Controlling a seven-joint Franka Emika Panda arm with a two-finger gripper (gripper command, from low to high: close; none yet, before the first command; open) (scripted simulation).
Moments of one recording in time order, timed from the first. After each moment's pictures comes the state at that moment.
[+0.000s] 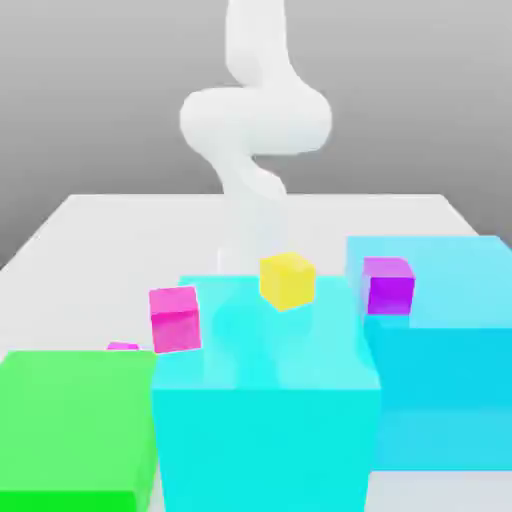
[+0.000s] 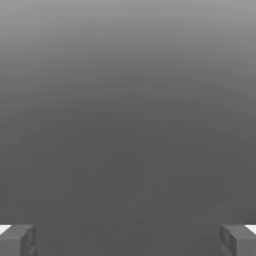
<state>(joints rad) -0.03 -0.73 -0.03 -2.36 -0.02 2.36 0.76</state>
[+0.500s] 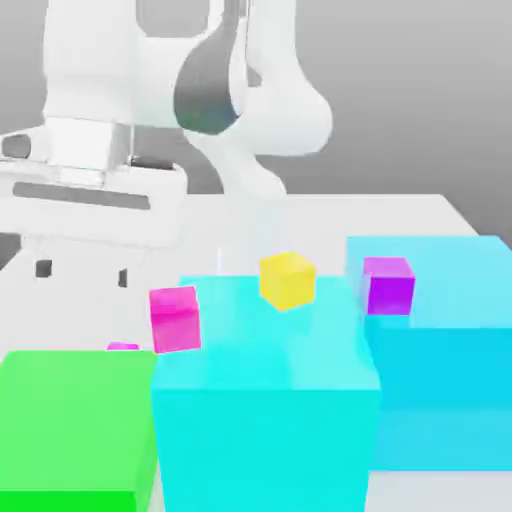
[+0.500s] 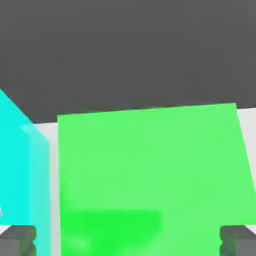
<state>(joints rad) -0.22 -0.23 -0.35 -2.81 -0.14 2.76 0.45</state>
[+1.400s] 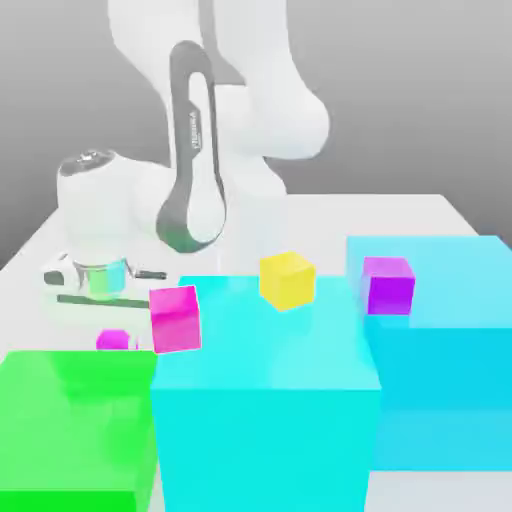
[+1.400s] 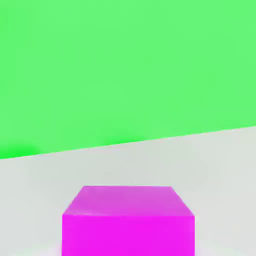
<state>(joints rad) -0.54 0.00 -0.16 -2.94 0.00 2.93 0.22</state>
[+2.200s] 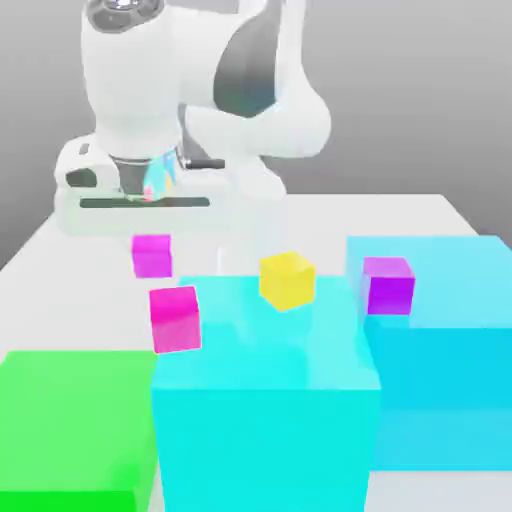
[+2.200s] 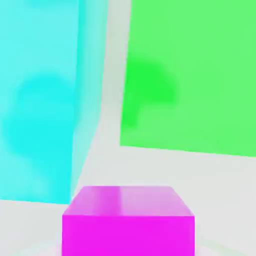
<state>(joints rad) -0.32 -0.48 0.13 -2.62 -0.06 1.95 0.47</state>
